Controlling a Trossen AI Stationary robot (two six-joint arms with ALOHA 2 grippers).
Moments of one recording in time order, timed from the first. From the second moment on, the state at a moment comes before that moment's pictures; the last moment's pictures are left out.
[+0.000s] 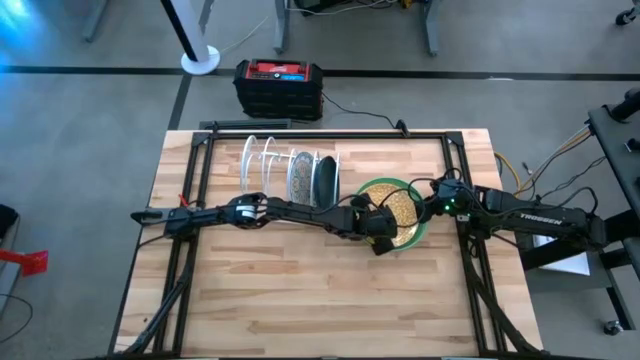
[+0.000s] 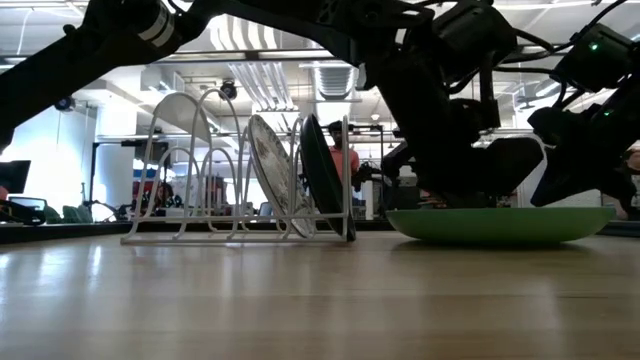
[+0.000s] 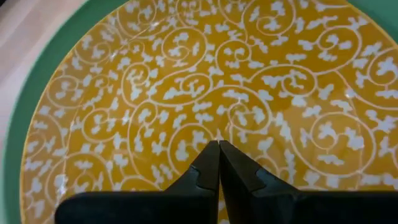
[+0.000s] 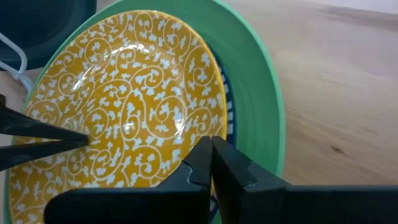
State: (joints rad) left arm -0.06 2.59 2.28 -0.62 -0.46 -0.30; right arm -0.31 0.40 0.17 -0.59 0.13 0.76
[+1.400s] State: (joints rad) left arm -0.04 2.61 2.30 -0.65 -0.35 -0.30; right arm -0.31 0.49 0.17 -0.50 0.14 0.73
